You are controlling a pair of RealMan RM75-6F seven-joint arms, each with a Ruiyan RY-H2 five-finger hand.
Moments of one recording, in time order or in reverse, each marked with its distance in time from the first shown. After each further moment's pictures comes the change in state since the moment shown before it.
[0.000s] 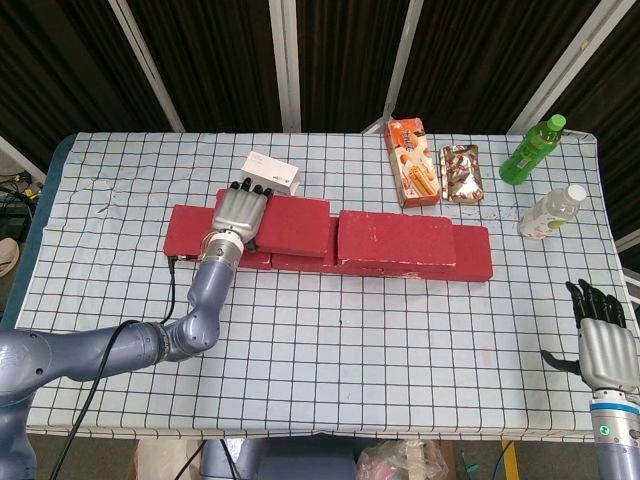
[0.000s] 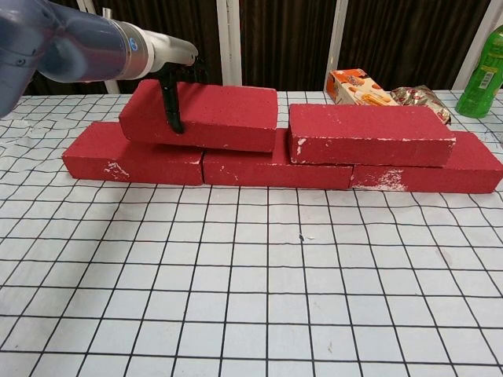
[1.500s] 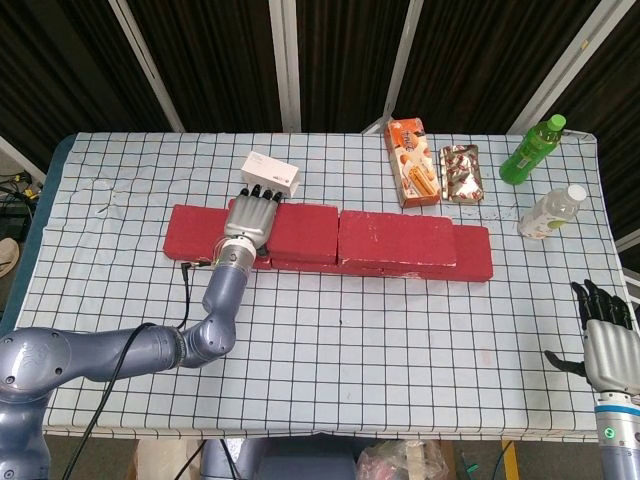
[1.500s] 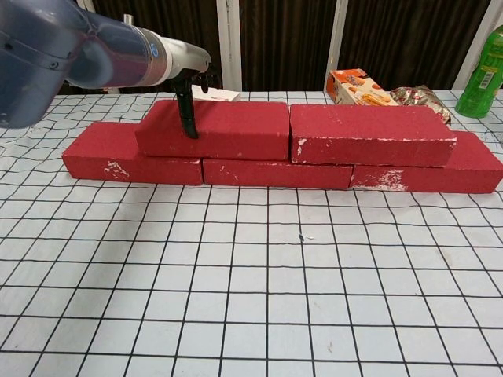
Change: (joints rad) left arm -0.051 -0.042 -0.004 0.002 -0.071 0.043 0.008; right arm -0.012 0.010 0.004 -0.008 -0.004 0.008 0.016
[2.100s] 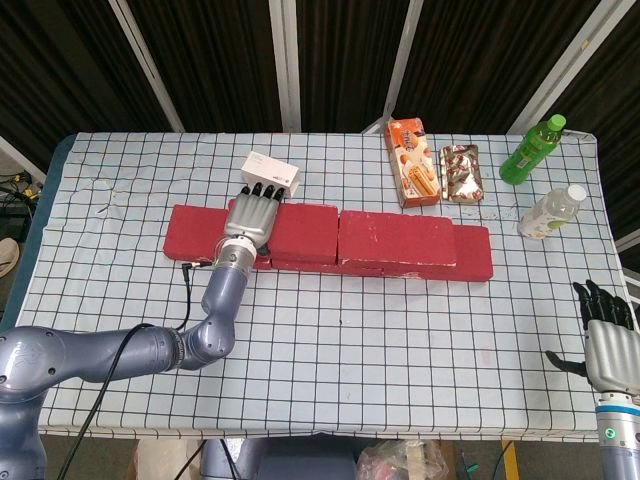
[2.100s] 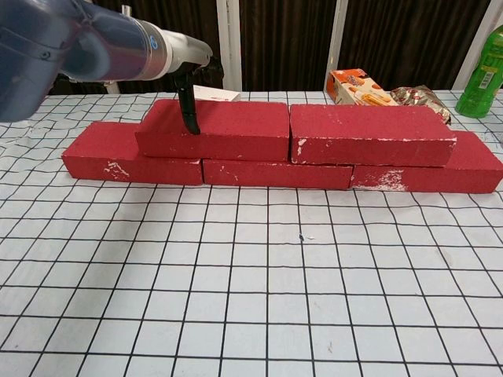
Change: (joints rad) left arm 0.001 0.036 -0.010 -0.063 0.003 0.033 0.001; right arm -0.002 0.001 0.002 -0.001 0.005 0.003 -0.006
